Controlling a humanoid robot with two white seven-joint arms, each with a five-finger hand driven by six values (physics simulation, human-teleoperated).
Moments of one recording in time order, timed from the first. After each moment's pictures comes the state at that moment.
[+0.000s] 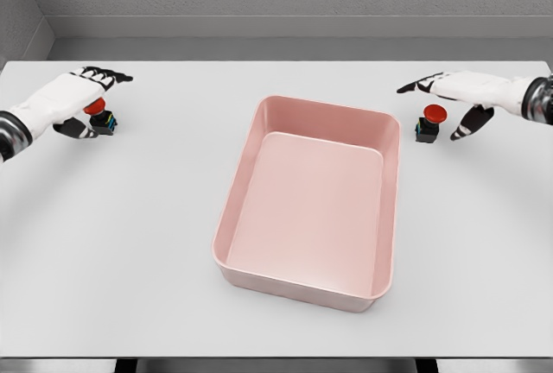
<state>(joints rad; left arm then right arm) -0.61 0.72 -0.58 -1.09 -0.60 -0.38 -0.12 -0.94 -0.81 0.99 -1.06 0.18 -0.46 0.44</state>
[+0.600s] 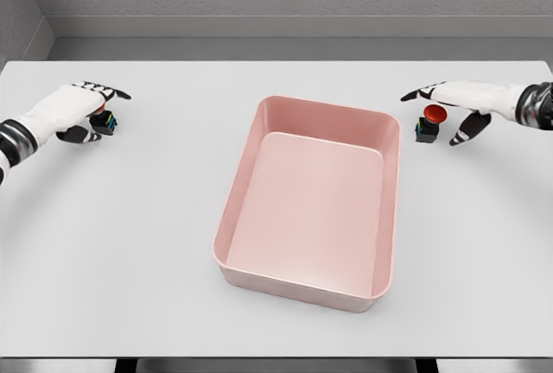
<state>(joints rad) -0.62 0.69 -0.59 -1.01 -0.61 -0.39 -0.12 -0.94 -0.75 1.01 -0.94 0.19 -0.46 0.44</state>
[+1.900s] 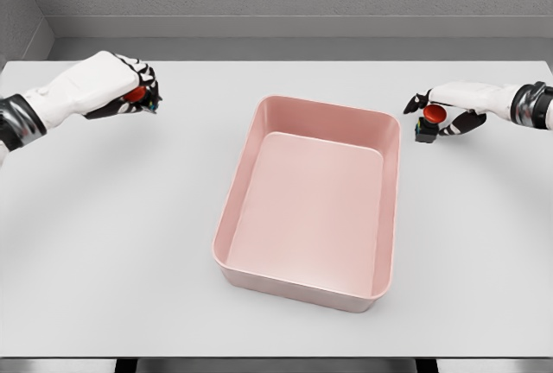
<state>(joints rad) -0.61 0.79 -0.59 -1.40 -0.55 -0.49 -0.13 -0.96 -0.71 1.01 -0.87 0.20 -0.49 0.44</state>
